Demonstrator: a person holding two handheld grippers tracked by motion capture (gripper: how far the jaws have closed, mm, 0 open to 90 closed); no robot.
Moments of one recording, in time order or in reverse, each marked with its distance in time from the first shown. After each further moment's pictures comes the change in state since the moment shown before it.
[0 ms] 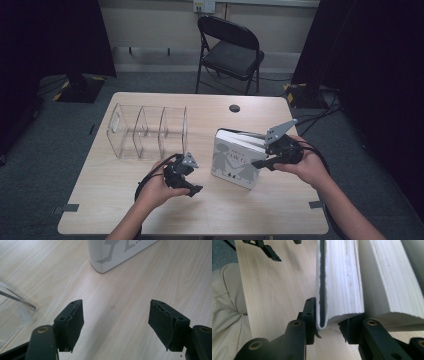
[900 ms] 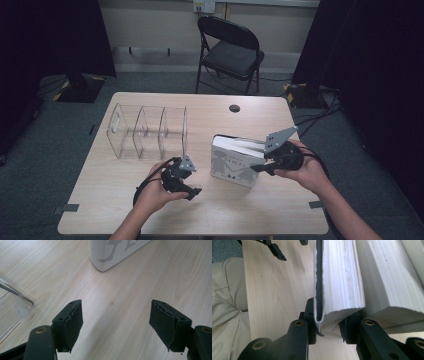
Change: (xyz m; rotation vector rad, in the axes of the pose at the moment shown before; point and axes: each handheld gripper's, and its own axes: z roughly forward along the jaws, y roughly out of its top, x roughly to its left) left arm -0.005 -0.013 0.001 -0.033 0.014 -0.010; right arm 0.013 -0.003 0.000 -0.029 -0.006 -0.097
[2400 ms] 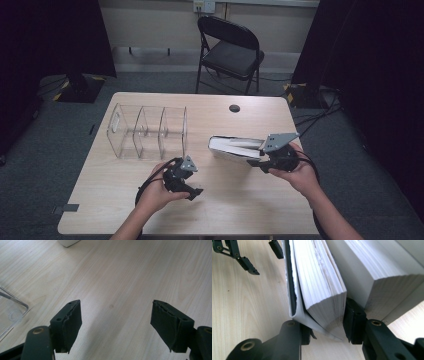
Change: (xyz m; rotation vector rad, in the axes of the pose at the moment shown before) left arm 0.002 -0.001 0.008 -0.003 -0.009 0.012; right arm -0.007 -0.018 0.023 -0.130 -0.157 0.034
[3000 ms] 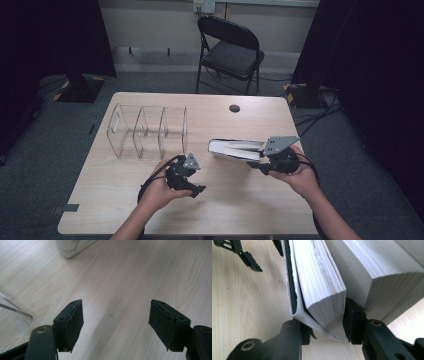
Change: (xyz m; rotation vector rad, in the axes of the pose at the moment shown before) left arm -0.002 0.007 0.001 -0.027 0.006 0.011; right arm 0.005 -0.004 0.000 -0.015 -0.010 -0.021
